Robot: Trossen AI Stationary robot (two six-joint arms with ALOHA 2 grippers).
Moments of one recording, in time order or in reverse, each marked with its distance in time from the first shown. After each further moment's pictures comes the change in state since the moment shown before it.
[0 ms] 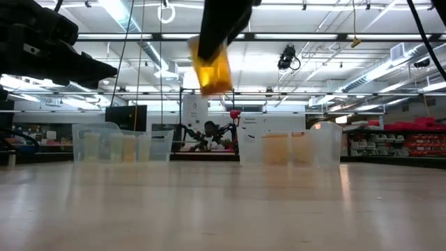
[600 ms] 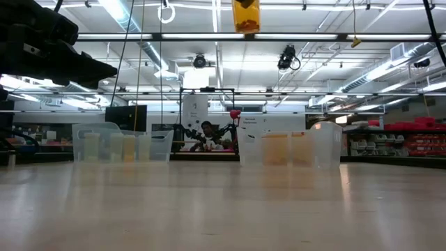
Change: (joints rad) left arm 0.000 0.000 0.000 -0.001 0.000 0.000; right arm -0.010 -0.245 0.000 -0.191 0.218 0.084
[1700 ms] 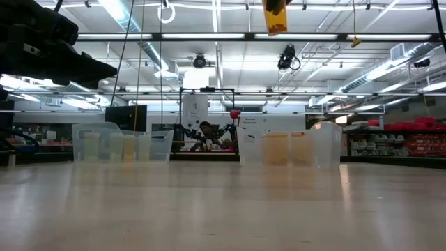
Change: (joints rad) left arm 0.000 0.000 0.000 -0.001 0.000 0.000; right arm -0.183 -0.205 -0.076 -0.138 -0.002 0.064
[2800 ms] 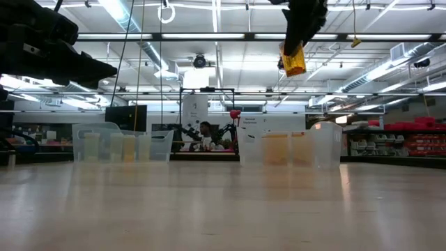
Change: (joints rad) left arm 0.000 0.000 0.000 0.003 0.001 0.000; right arm -0.091 -0.200 -0.499 0.268 -0.110 0.011
